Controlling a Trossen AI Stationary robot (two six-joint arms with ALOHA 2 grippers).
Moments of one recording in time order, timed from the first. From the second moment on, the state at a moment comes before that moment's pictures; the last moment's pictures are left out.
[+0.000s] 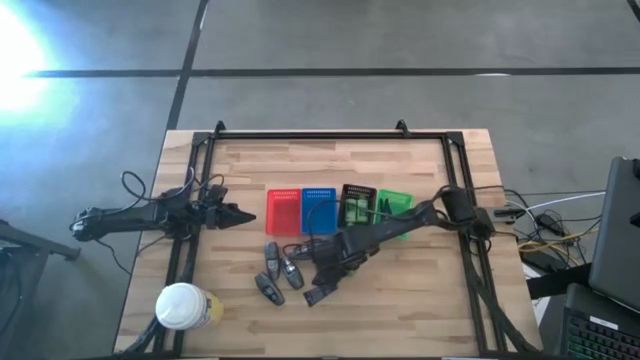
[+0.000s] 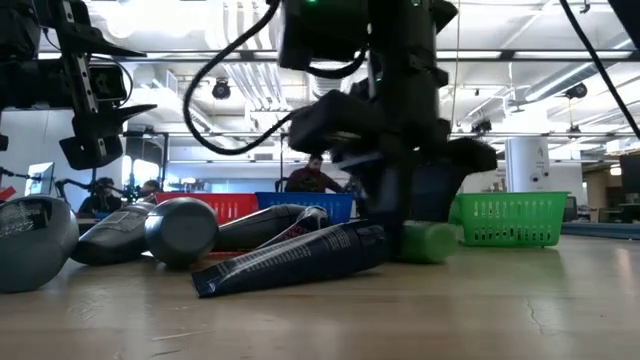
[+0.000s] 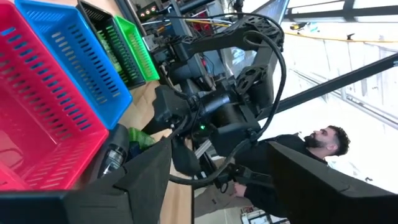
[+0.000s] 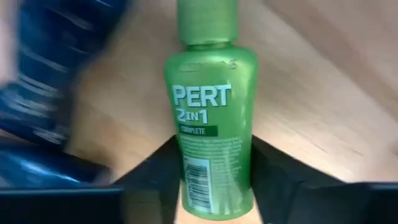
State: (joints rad) left arm 0.07 0.09 0.01 0.05 0.16 -1.16; right arm 0.24 2.17 1.62 -0.97 -0.08 1.23
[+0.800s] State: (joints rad) left arm 0.07 0.09 0.01 0.05 0.16 -1.07; right arm -0.08 1.75 1.28 -0.81 0.01 1.46
